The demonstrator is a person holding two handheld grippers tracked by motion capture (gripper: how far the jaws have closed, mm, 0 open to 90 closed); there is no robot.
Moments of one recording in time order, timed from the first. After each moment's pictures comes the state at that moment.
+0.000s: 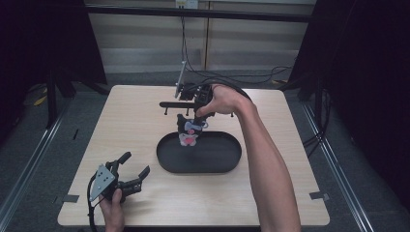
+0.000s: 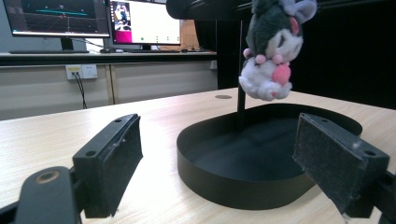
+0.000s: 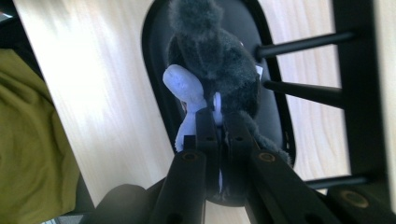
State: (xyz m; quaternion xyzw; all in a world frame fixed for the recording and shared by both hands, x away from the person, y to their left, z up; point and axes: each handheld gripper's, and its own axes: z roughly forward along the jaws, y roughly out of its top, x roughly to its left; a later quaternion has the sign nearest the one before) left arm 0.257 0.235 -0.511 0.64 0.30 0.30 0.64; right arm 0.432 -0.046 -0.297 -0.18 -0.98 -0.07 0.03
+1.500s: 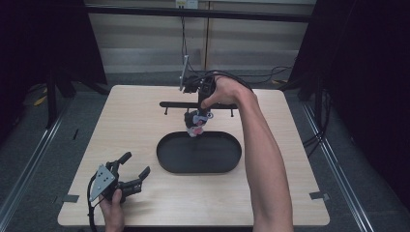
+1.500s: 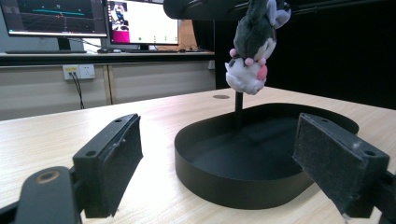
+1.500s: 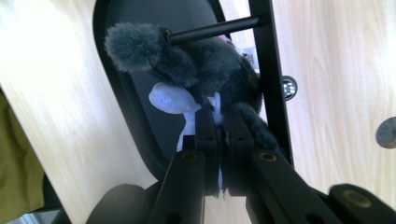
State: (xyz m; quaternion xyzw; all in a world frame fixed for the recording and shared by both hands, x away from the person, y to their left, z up) left arm 0.257 0.234 -0.511 0.65 0.30 0.29 0.64; right arm 0.460 -0.054 -0.299 -0.18 -0.98 -0.04 0.00
